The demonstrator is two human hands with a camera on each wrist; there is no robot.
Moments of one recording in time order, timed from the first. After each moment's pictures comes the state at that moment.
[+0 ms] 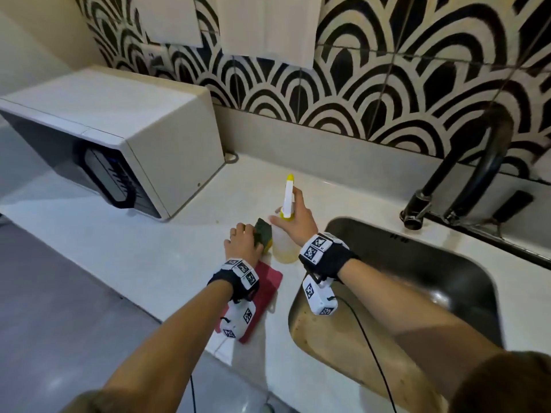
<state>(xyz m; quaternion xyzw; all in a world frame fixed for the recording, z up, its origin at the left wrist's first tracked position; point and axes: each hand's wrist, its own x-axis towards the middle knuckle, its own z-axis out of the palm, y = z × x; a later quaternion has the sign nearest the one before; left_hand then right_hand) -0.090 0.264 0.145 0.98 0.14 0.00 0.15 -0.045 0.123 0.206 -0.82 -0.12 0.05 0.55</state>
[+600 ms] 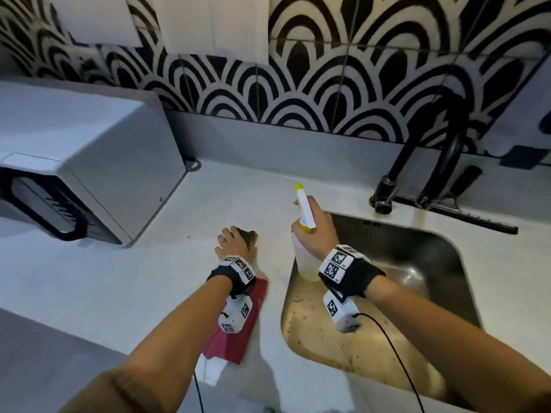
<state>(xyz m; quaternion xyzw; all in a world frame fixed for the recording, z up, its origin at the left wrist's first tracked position) -0.040 0.244 0.114 0.98 0.17 -0.07 0.11 -0.068 0.061 0.215 -0.88 -0.02 -0.04 0.48</state>
